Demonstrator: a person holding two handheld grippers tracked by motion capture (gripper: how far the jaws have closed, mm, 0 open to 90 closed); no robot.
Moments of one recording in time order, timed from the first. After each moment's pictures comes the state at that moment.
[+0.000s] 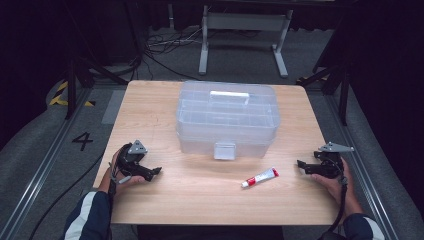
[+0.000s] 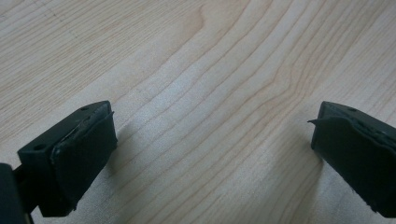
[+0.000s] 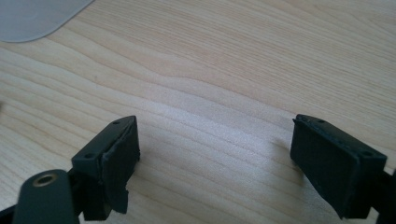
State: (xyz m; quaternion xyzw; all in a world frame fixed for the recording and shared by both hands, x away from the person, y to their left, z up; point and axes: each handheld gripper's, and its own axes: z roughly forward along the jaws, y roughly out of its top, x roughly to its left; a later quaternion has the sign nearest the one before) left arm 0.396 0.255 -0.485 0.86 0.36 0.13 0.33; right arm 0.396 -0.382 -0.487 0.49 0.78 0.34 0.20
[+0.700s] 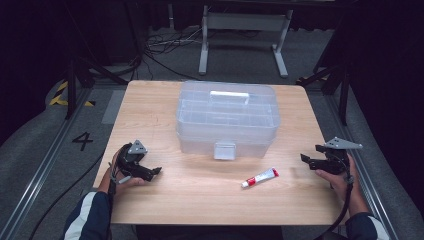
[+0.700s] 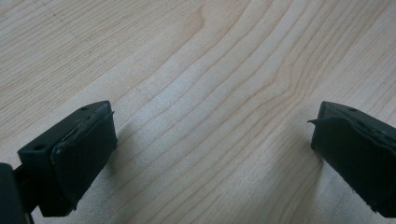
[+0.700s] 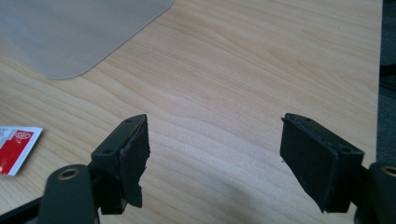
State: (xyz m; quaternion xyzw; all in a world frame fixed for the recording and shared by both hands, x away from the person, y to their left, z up) left arm 0.396 0.255 -0.485 0.87 0.36 0.13 0.33; right arm 0.392 -0.382 -0.456 0.45 0.78 0.37 0.23
